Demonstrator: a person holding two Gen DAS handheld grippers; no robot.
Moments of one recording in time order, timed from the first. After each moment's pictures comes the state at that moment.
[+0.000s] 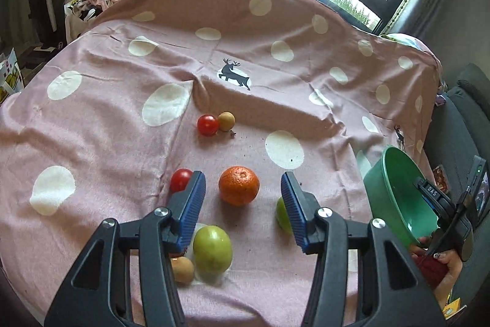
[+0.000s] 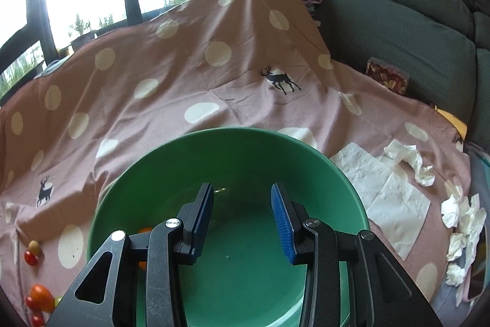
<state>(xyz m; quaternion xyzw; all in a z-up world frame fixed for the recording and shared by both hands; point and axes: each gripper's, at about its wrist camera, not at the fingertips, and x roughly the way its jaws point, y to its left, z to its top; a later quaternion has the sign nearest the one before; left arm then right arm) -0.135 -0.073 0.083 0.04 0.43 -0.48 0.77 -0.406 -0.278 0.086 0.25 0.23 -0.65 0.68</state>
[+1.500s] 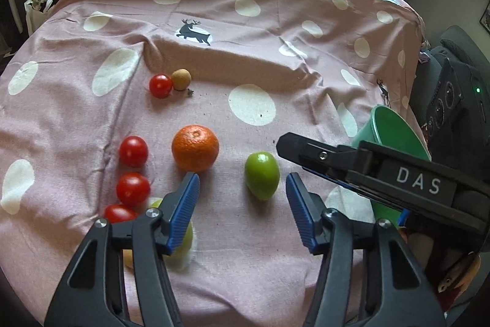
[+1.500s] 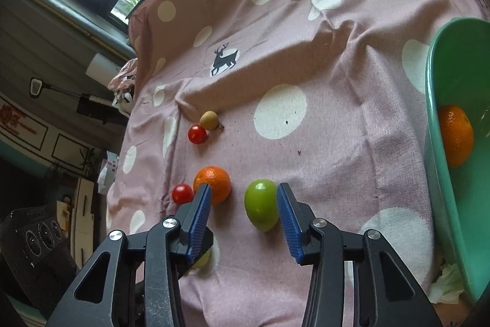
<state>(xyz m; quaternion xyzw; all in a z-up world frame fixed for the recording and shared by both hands) -0.165 -0.104 0.057 0.10 0.47 -0.53 0.70 -0.277 -0.227 0.052 0.43 0.33 -0.24 0.80</state>
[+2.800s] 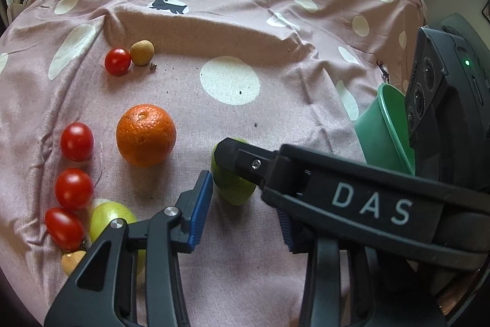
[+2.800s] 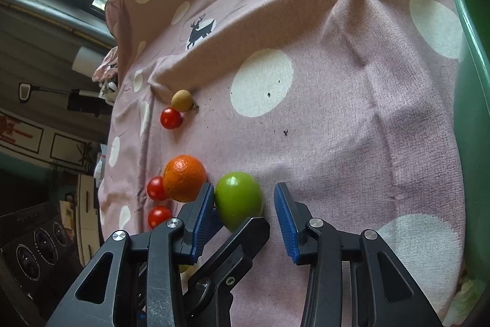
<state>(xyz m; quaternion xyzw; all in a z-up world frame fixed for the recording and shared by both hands) -0.181 -0.138 0.027 0.12 0.49 -0.54 0.68 -0.269 -0.243 0.013 0.47 0.37 -0.23 0.77</state>
